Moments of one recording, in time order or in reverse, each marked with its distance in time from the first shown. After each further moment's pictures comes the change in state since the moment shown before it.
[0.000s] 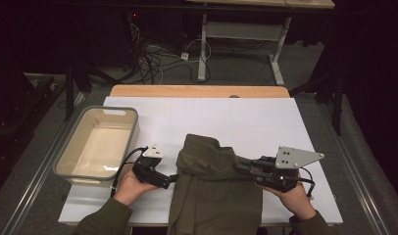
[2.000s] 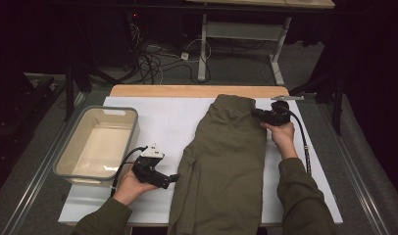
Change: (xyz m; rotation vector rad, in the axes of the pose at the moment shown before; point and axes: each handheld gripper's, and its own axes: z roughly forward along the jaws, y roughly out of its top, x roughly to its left) left arm 0.000 0.001 -0.002 -0.043 -0.038 0.011; right arm -0.232 -0.065 0.045 0.207 -0.471 0.449
